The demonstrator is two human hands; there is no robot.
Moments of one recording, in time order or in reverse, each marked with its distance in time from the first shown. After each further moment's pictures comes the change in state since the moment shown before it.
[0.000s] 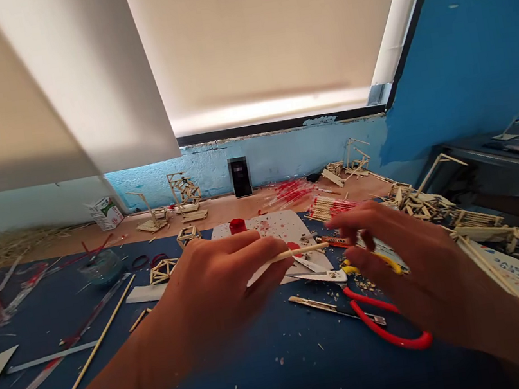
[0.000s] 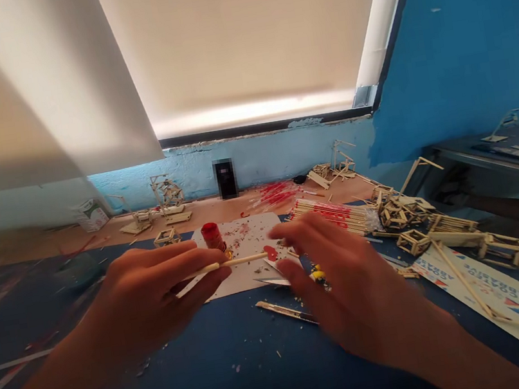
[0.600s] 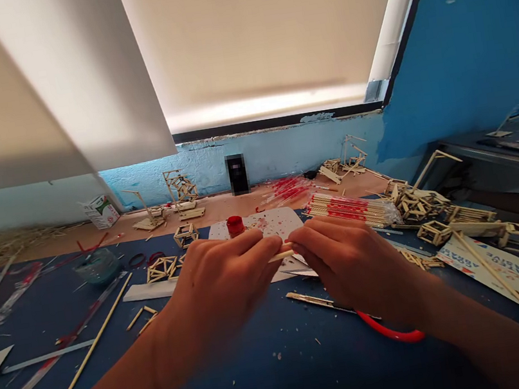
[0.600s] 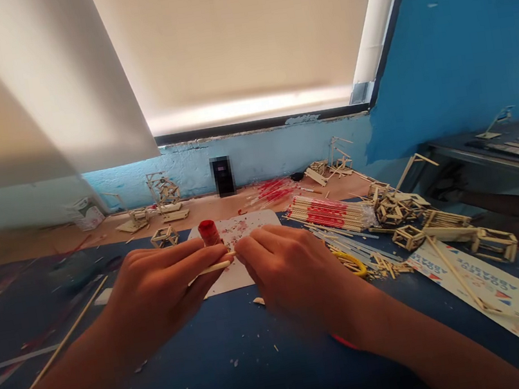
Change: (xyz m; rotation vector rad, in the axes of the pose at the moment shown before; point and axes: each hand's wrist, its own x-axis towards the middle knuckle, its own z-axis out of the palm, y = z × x) left_hand -0.006 -0.003 0.013 0.174 -0.041 0.037; right_hand 0.021 -0.009 0.035 -0.054 -0.114 -0.236
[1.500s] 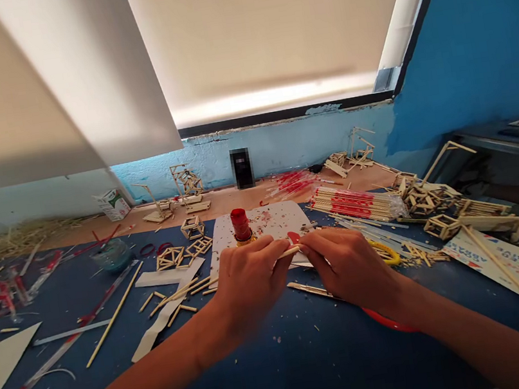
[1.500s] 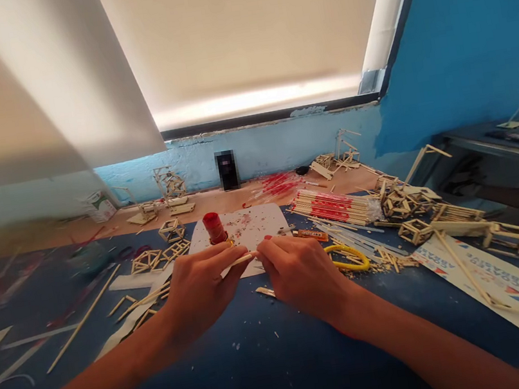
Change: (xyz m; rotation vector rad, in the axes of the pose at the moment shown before) left_hand -0.010 0.022 0.053 -0.112 -0.044 -0.272; right_hand -0.025 0.018 0.042 0.018 0.106 0.094
